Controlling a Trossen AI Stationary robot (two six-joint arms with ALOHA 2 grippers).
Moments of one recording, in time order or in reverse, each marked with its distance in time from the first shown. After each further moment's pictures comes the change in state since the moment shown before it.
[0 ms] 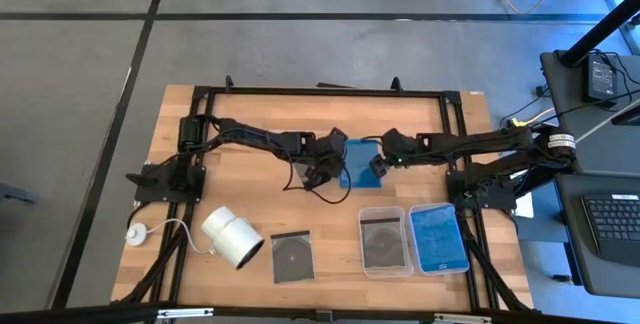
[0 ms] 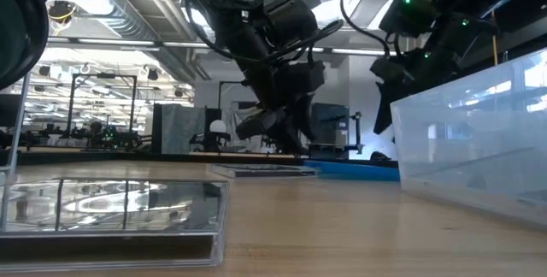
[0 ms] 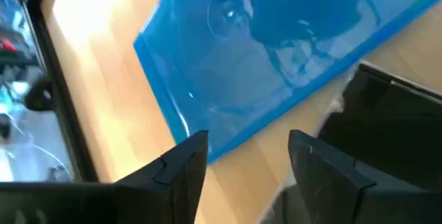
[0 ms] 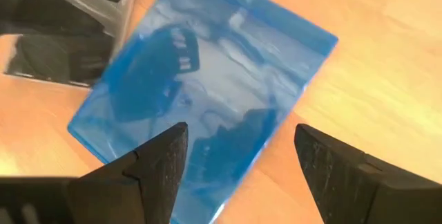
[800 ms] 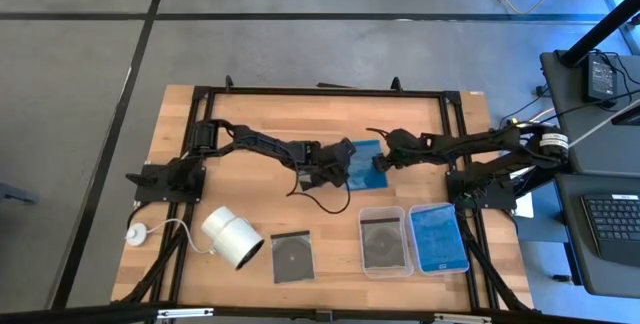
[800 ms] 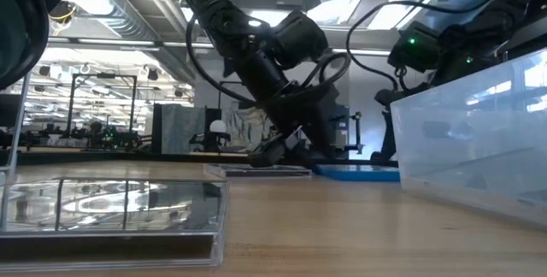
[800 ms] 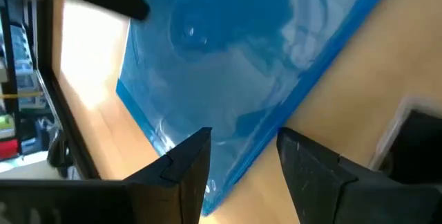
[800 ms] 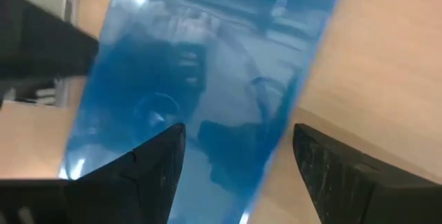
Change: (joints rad) left arm -0.032 0.119 0.000 0.191 -0.008 0.220; right arm -0.138 0.094 -0.192 0.305 -0.200 0.099
